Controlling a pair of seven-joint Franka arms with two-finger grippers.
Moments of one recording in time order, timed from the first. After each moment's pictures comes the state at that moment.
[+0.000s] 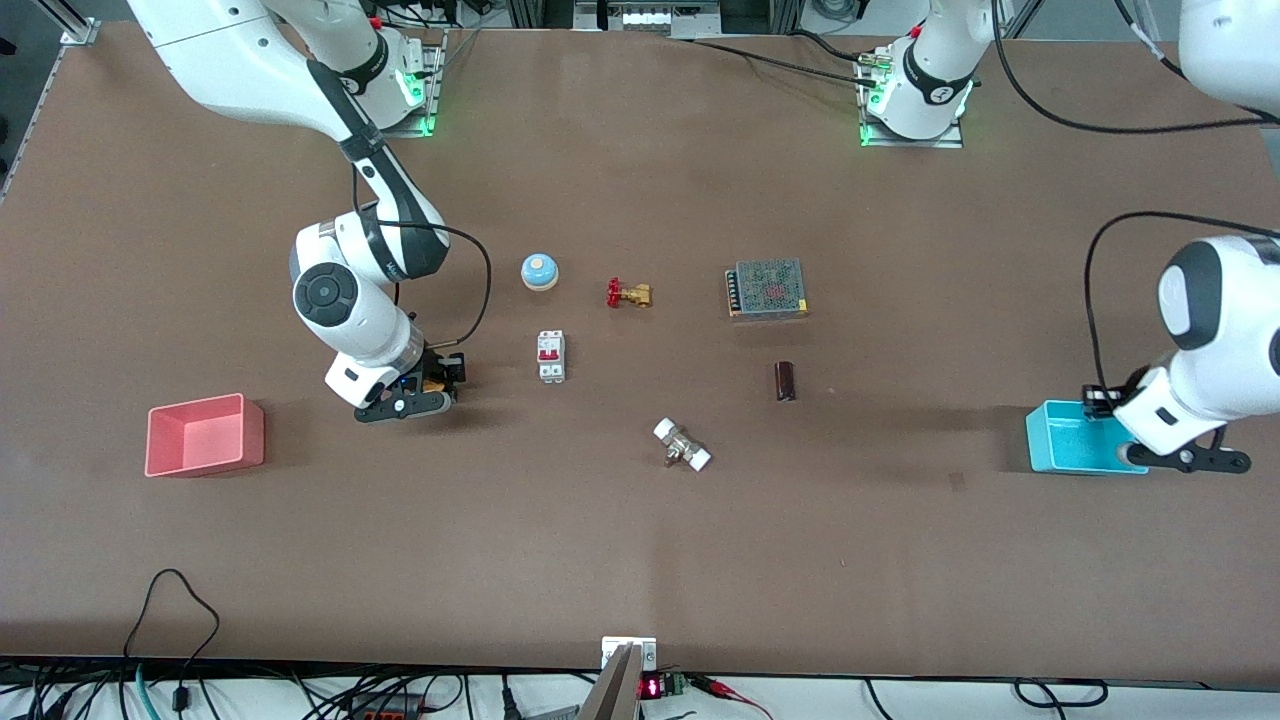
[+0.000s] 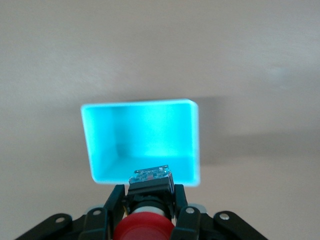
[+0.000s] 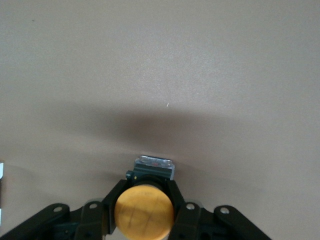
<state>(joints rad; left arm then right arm) 0.16 0.53 0.03 -1.62 0.19 2.09 0.17 0.20 0.51 0.13 -1.95 -0.08 2.49 0.18</state>
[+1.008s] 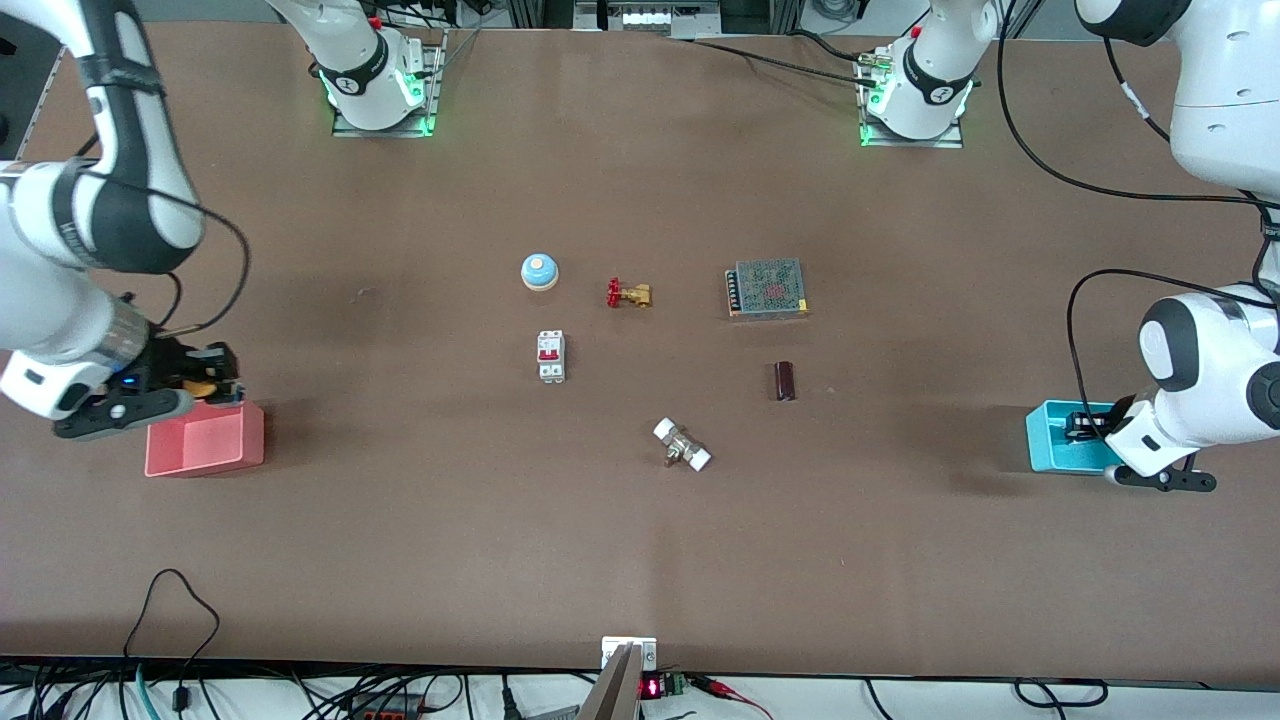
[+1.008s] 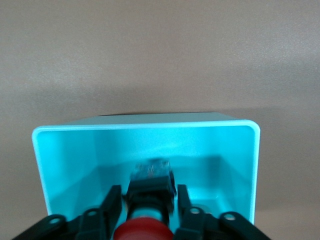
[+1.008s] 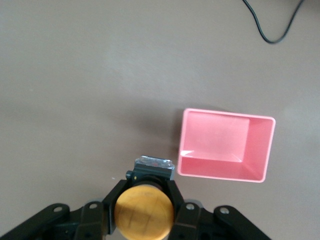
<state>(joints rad) 0.23 0.70 0.02 -1.60 0.11 2.22 0.24 -0.14 0.34 0.05 -1.71 -0.03 2.06 -0.37</state>
